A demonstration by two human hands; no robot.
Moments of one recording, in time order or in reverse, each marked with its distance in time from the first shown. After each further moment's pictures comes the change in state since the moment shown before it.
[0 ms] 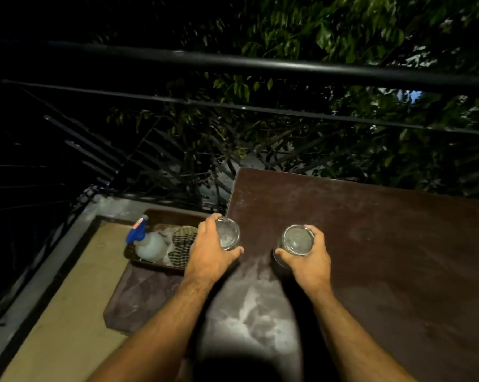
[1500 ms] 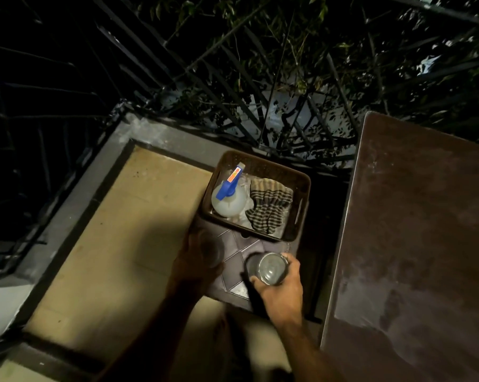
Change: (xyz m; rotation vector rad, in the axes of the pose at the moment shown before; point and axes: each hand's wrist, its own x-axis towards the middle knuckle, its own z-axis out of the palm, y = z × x) left_hand 0.016 -0.341 -0.073 0.068 -0.095 -0.247; right_hand -0.141 0.052 0.318 -0.104 -0.268 0.277
